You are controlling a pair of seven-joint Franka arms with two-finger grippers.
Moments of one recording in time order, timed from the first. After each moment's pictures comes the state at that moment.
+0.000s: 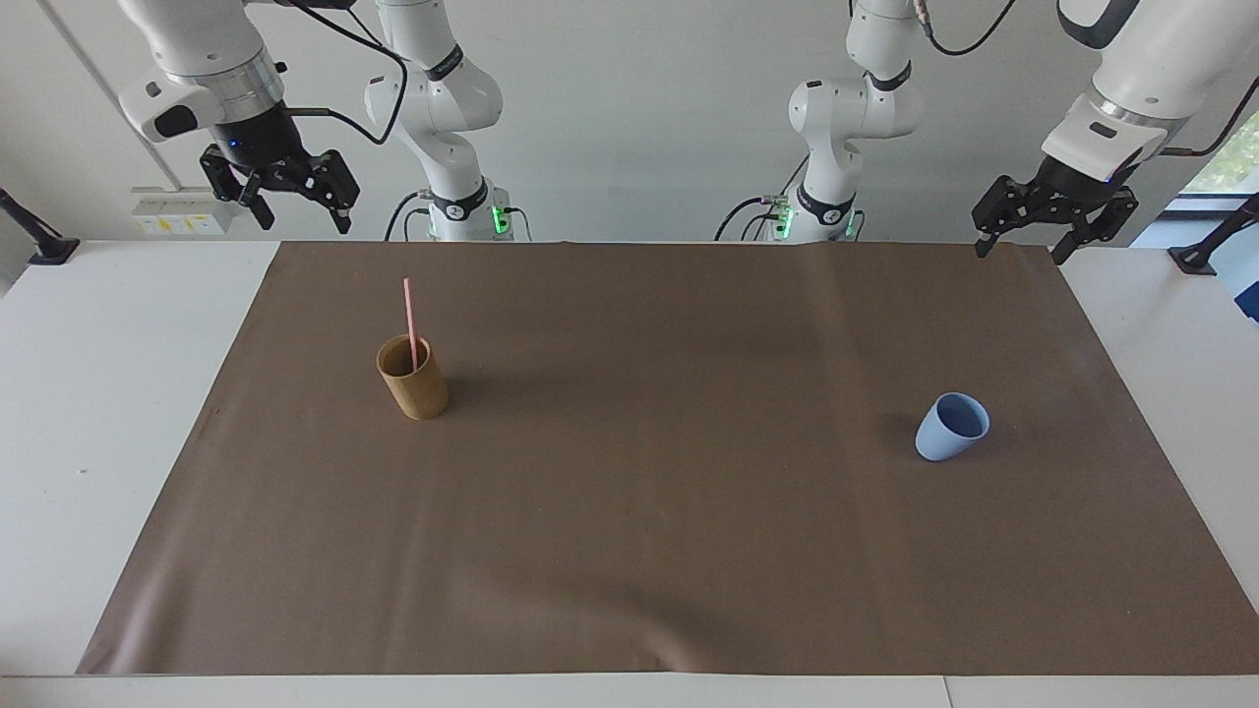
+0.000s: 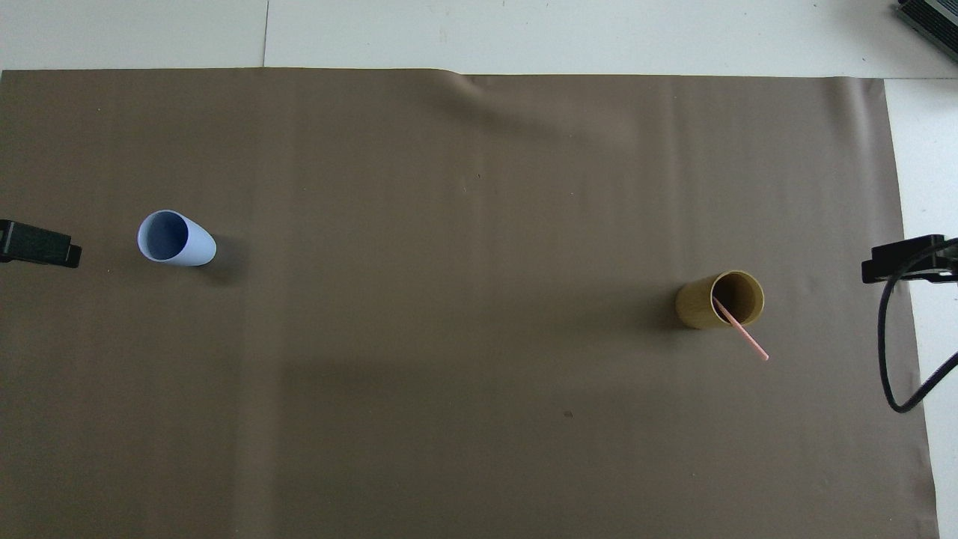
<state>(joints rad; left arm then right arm) -0.09 -0.03 0.07 -1.54 -0.01 1.52 0.16 0.06 -0.08 -0.09 -1.57 -0.02 1.48 0.05</state>
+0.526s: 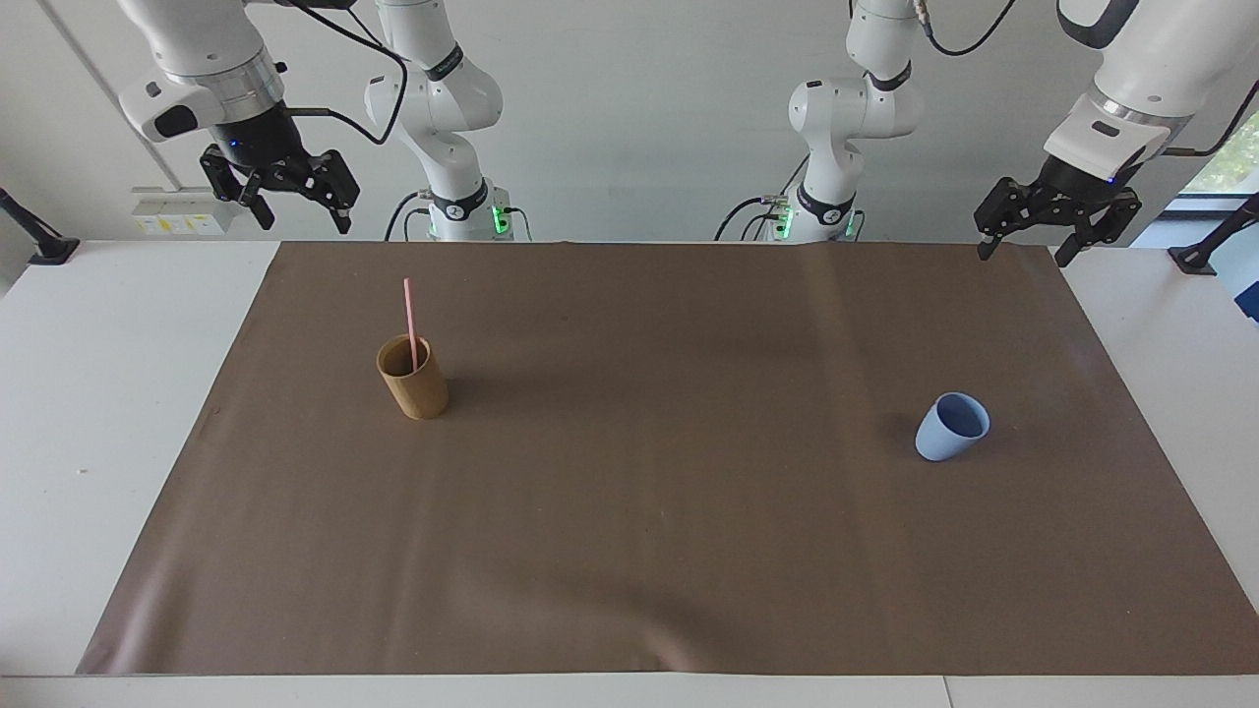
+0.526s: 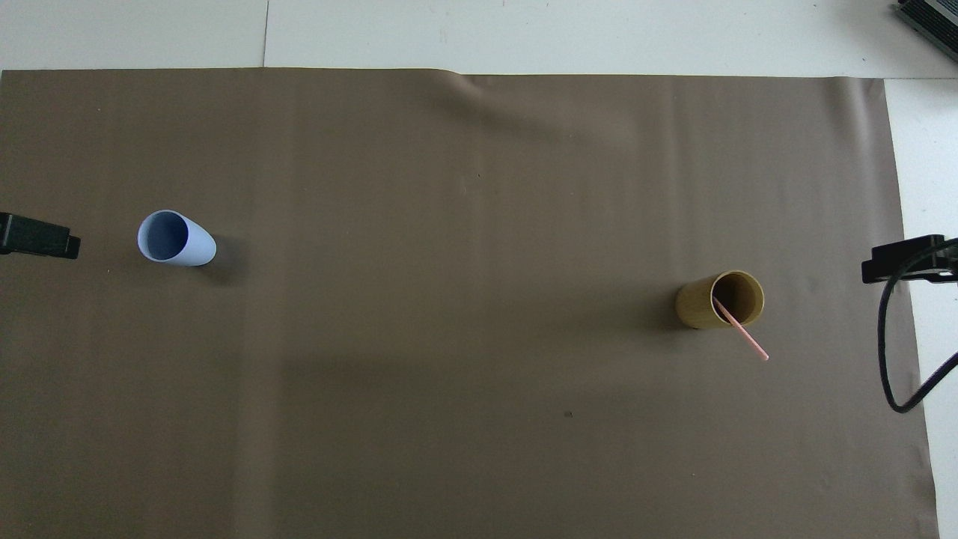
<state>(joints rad) -0.09 -0.03 0.07 -1.54 -0.01 1.57 0.16 0.06 -0.08 -0.09 -1.57 -0.02 1.48 0.05</state>
